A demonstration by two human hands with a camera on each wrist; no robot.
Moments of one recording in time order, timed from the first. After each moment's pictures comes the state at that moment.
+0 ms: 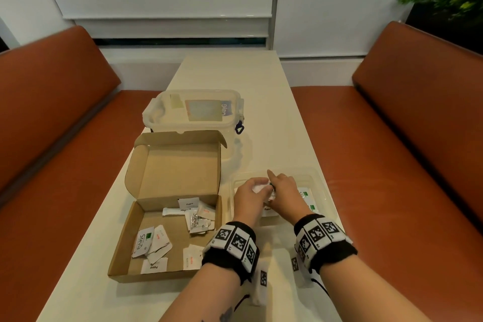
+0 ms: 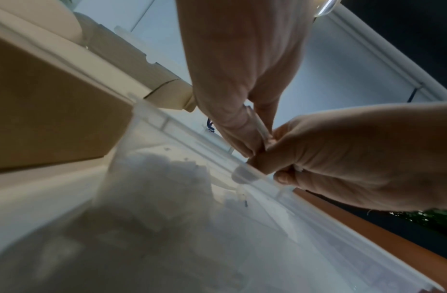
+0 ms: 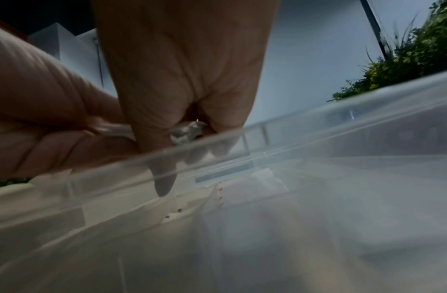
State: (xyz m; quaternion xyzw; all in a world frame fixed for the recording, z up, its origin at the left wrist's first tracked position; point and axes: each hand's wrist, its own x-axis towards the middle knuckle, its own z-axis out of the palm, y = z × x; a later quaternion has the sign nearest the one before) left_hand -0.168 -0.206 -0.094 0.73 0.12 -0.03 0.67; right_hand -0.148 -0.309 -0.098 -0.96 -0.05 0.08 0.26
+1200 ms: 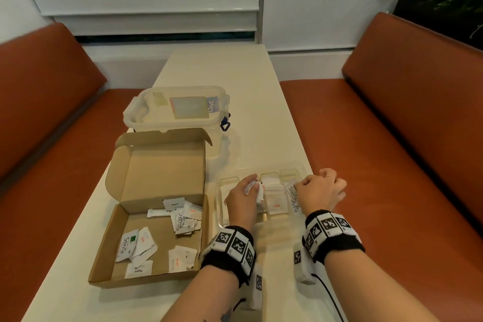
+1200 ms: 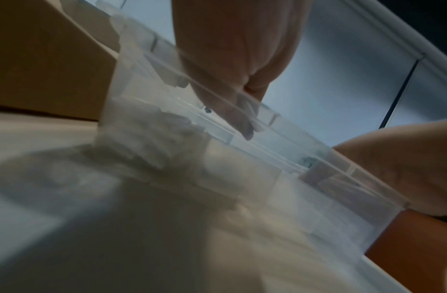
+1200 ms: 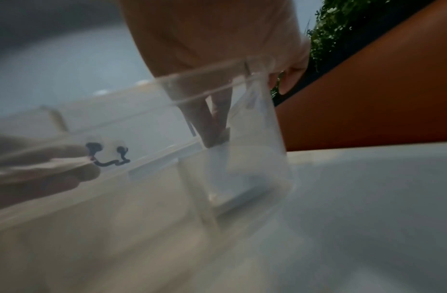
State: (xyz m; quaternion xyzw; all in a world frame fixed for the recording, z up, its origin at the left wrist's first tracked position) left_hand -0.166 -0.224 -0.121 0.77 0.12 0.04 0.63; right_hand -0.153 -0.372 -0.107 -0.93 0.27 -0.10 0.21
